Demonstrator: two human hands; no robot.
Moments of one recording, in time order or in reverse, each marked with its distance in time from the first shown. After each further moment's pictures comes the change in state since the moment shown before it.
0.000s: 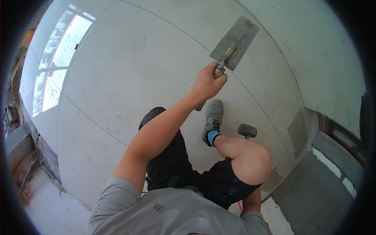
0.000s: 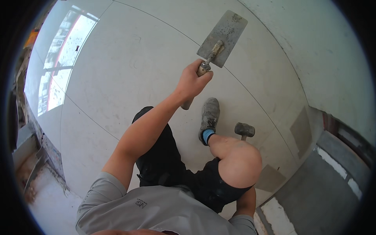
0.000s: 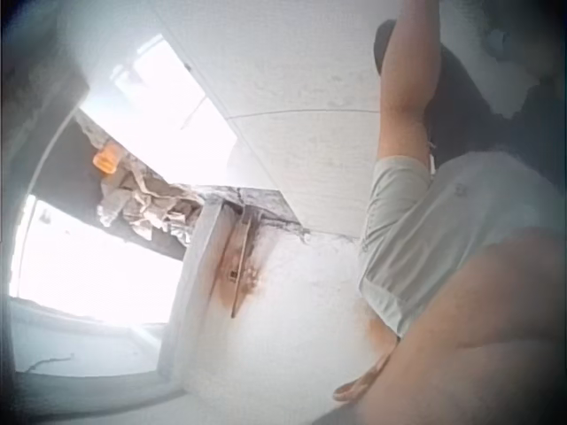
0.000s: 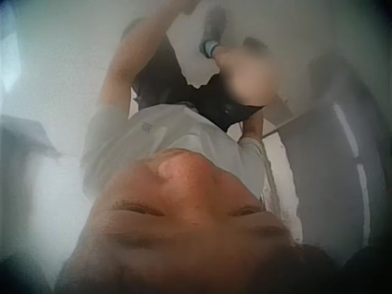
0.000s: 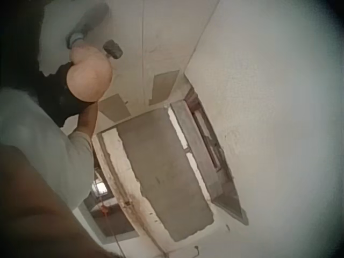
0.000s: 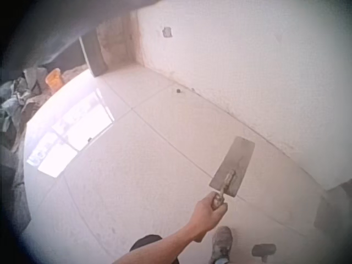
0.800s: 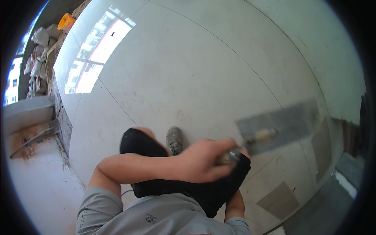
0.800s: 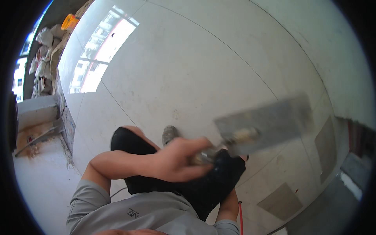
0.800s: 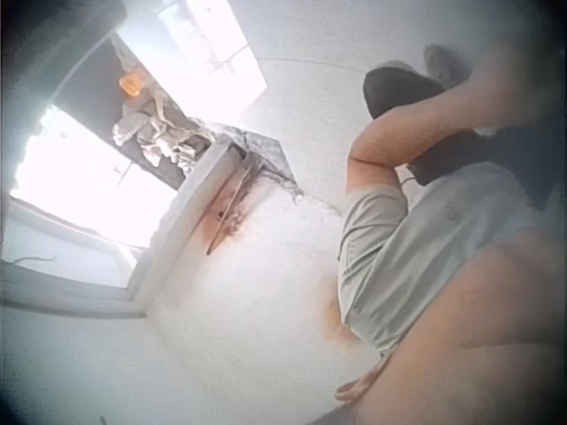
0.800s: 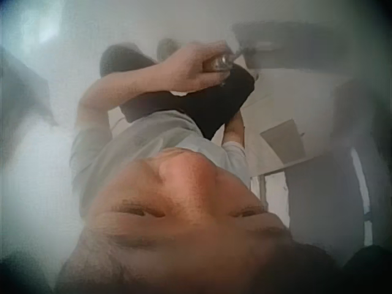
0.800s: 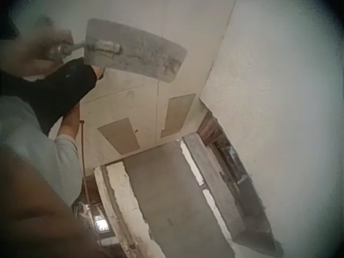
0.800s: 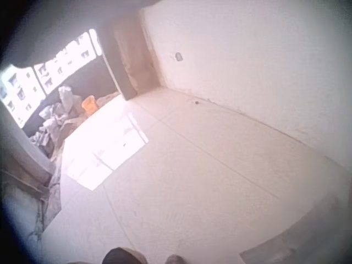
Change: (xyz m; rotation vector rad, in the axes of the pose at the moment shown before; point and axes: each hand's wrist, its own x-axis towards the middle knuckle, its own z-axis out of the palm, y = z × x) left_hand -0.287 0.096 0.046 0.118 -0.494 0.058; right_hand -0.076 0.205 0.111 -0.014 -0.115 -0.108
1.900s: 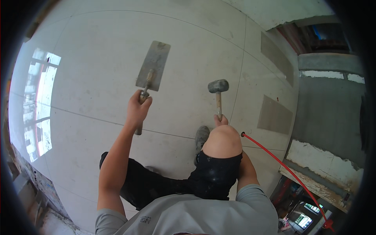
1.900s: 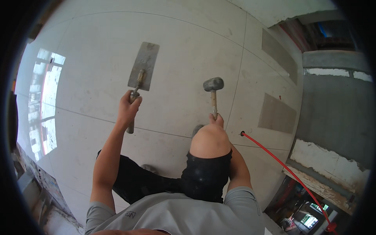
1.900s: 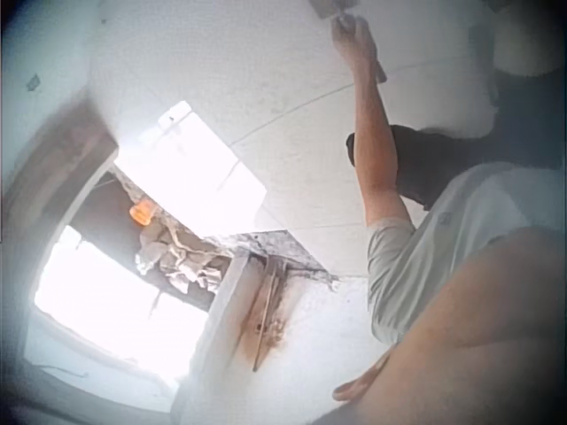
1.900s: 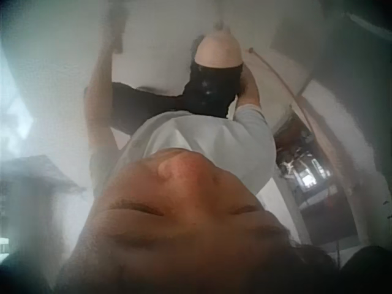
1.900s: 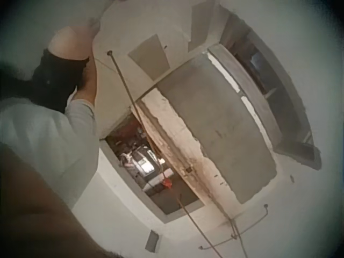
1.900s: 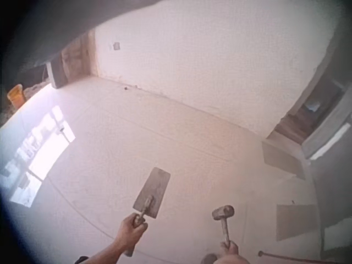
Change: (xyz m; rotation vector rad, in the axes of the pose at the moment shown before) left_hand -0.150 -0.219 -0.023 0.091 0.324 -0.193; right_hand -0.149 0.015 -0.004 0.146 0.245 0.097
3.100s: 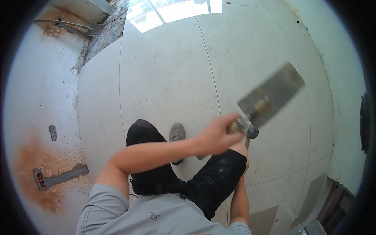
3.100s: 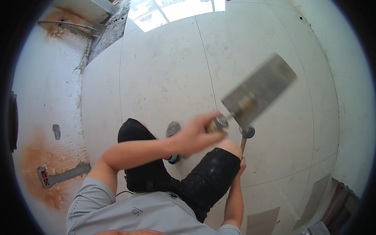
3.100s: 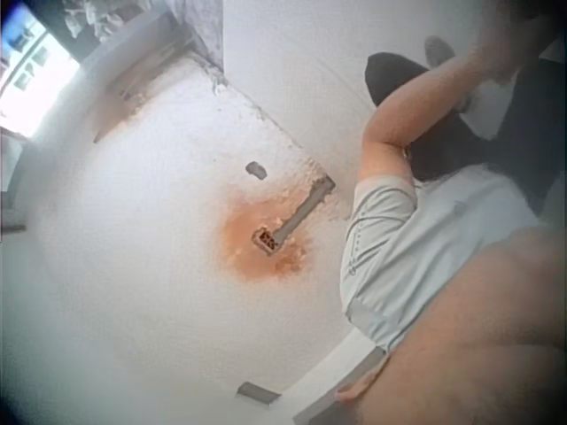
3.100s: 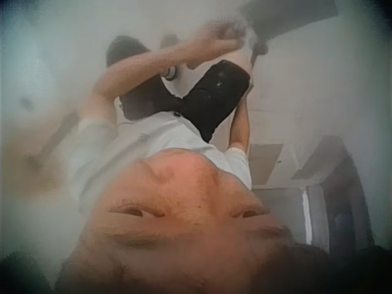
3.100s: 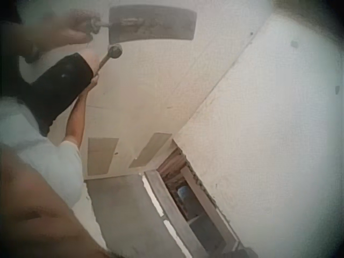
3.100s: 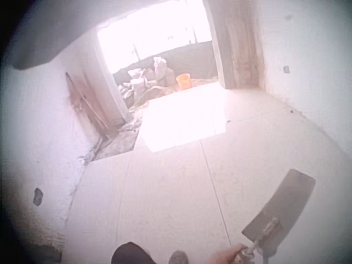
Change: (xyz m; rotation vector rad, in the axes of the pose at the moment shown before) left_hand -0.210 0.141 0.058 -0.341 0.491 0.055; right_hand 0.034 0.001 0.031 -0.238 -0.577 -0.784
